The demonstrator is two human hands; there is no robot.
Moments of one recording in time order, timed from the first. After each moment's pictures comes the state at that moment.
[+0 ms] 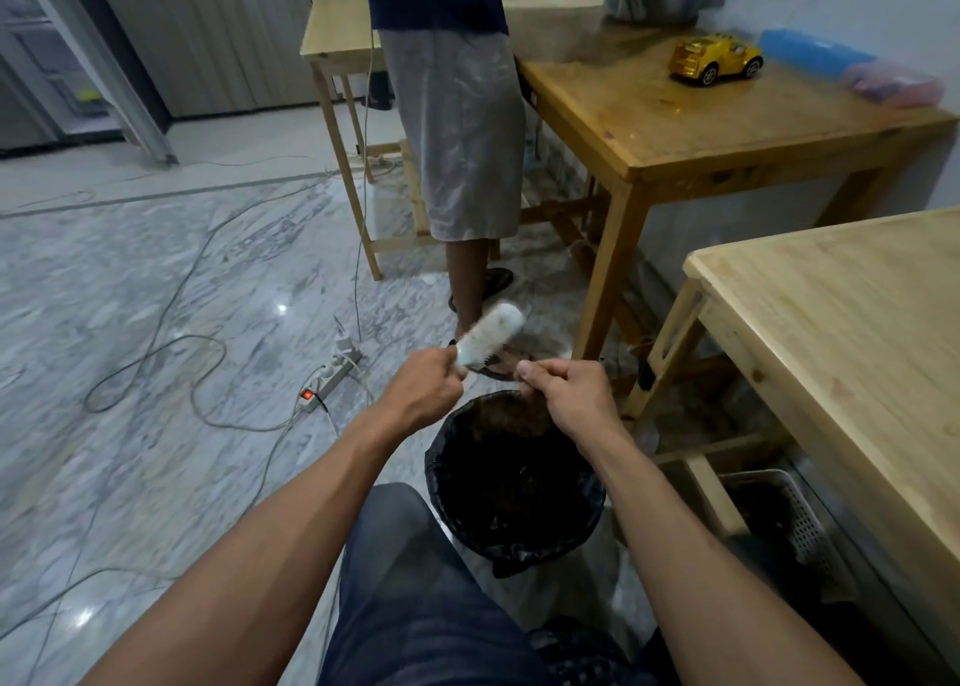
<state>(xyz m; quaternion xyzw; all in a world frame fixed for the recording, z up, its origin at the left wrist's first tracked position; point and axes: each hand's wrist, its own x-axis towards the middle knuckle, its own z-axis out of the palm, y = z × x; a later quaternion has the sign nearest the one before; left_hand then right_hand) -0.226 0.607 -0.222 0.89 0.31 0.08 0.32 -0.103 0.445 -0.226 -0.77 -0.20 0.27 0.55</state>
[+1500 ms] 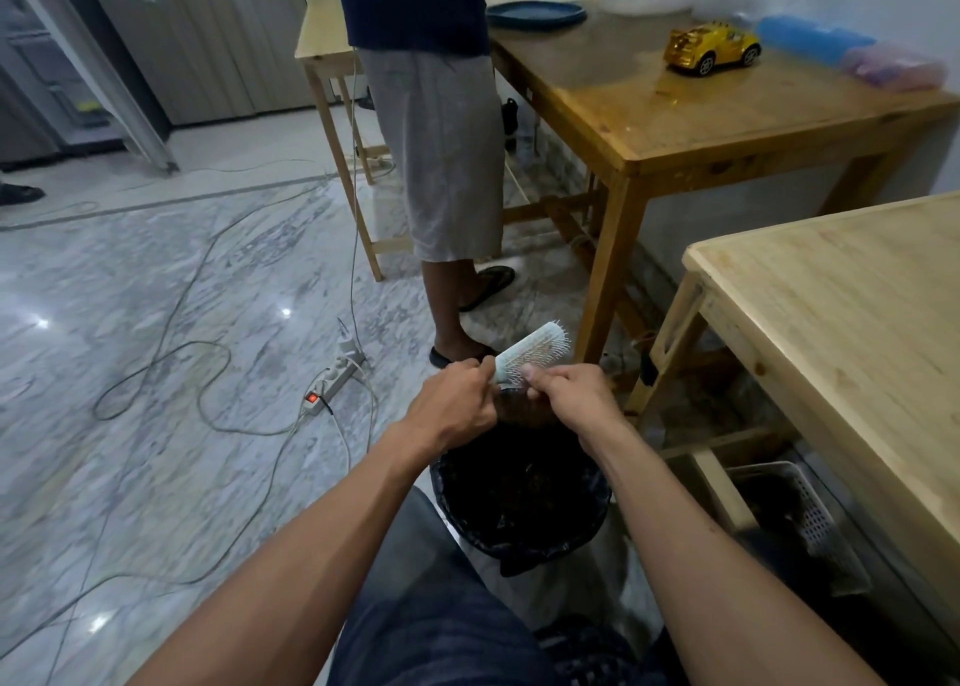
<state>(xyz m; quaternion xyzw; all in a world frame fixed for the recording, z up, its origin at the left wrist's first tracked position) -0.215 0.575 -0.230 0.97 0.20 0.07 0.15 -0.093 0.448 -0.247 -0.76 -0.14 0.33 0.54</state>
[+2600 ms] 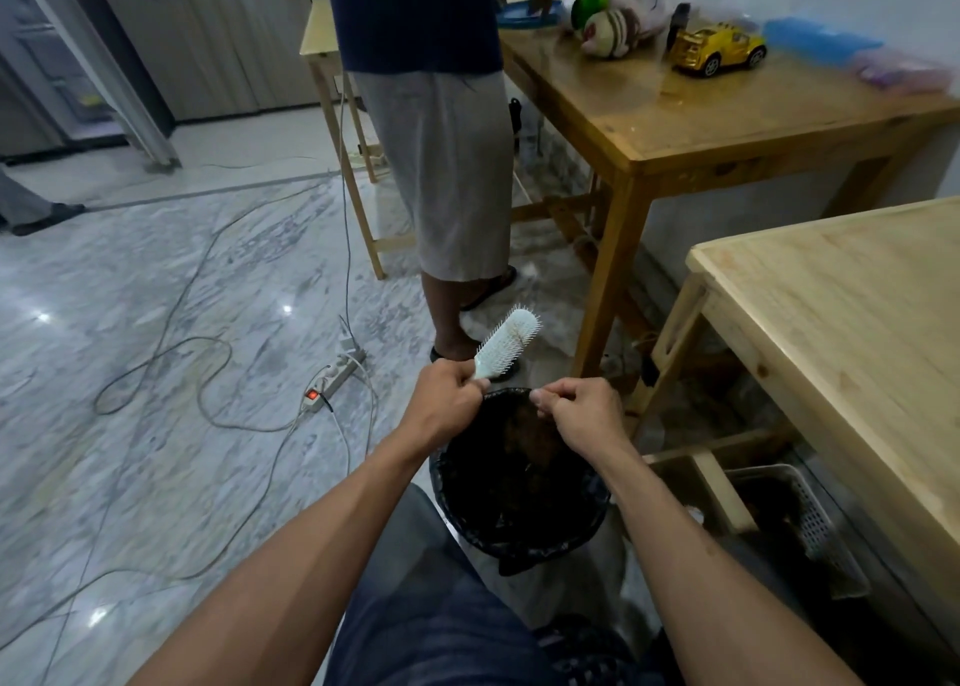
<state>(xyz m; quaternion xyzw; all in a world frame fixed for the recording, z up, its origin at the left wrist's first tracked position) -0.224 0.571 -0.224 0.83 0.35 0.13 0.41 -0.097 0.432 -0.257 -0.84 -0.20 0.22 0.45</state>
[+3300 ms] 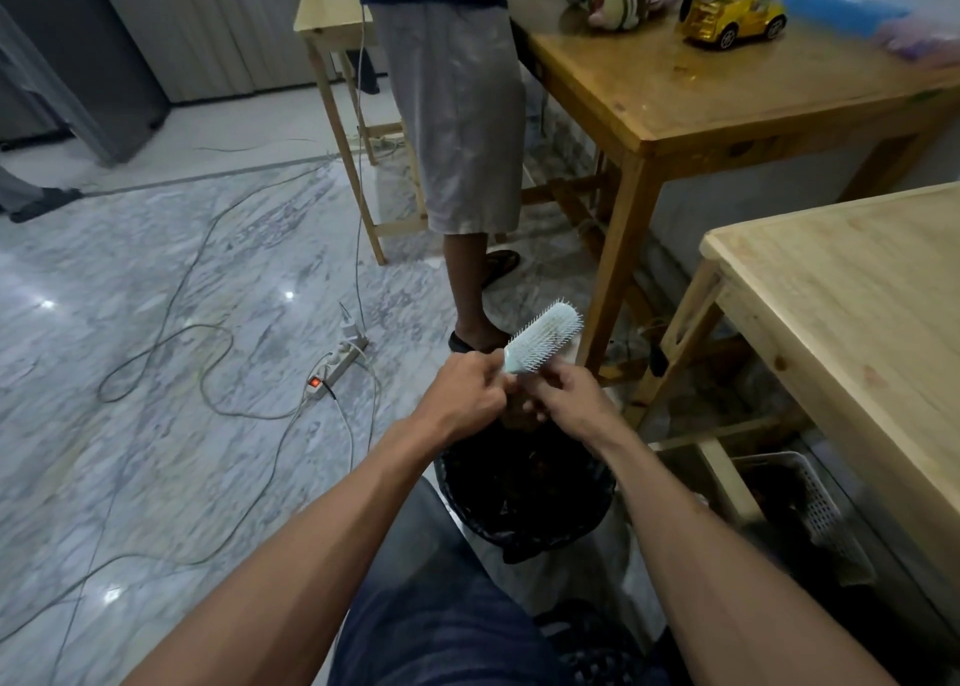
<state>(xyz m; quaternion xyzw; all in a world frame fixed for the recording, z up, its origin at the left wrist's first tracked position) -0.214 0.564 -0.220 0.90 0.26 0.09 0.34 -0.089 0.453 -0.280 -0.70 -0.26 0.36 0.55</state>
